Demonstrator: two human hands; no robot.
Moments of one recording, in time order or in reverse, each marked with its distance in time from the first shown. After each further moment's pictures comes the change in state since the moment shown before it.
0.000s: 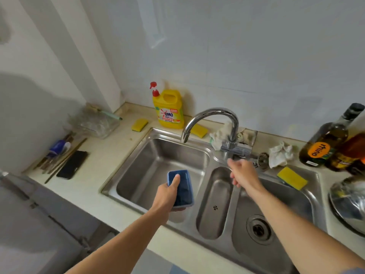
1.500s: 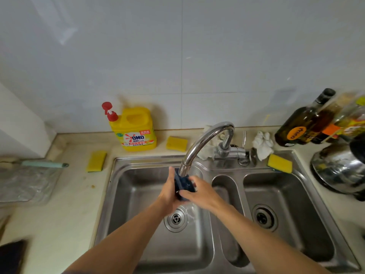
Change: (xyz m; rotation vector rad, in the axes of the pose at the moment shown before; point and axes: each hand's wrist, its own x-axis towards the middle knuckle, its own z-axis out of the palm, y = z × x) left_hand 0.198 0.088 0.007 -0.023 -0.559 -0.307; right_hand 0.048 -0.071 0.159 -0.156 -0.125 0.118
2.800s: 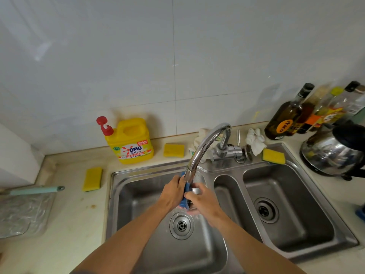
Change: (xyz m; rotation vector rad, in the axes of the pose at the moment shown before) left_hand 0.009 0.031 -0.018 1.137 0.033 0.460; right_hand -0.010 -0.009 0.042 0.736 0.165 0.138
